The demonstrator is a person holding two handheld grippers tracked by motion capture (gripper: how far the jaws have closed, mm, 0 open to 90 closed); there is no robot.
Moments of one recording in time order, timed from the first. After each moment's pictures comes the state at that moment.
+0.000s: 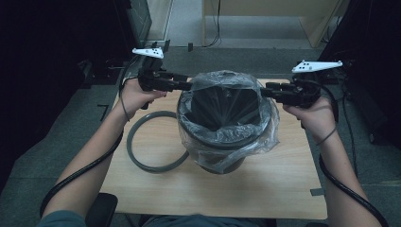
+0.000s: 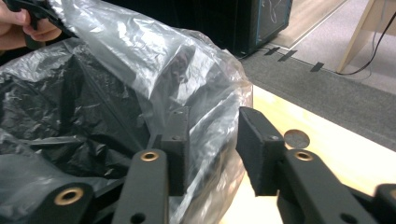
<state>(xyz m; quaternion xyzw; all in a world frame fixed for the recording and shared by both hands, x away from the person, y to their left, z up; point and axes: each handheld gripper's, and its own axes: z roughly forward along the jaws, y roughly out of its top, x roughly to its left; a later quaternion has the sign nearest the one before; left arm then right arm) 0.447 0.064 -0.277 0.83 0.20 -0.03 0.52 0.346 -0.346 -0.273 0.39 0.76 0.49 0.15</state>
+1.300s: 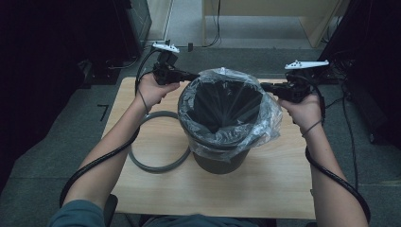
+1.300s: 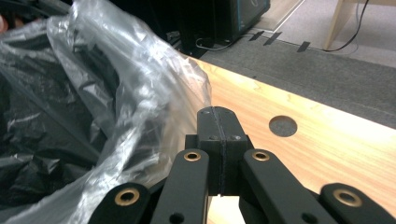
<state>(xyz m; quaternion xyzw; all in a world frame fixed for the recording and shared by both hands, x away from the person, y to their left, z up) 0.481 0.033 -0.295 0.83 0.25 -0.03 0.50 0.384 -0.350 -0.308 0.45 0.74 0.48 0.14</state>
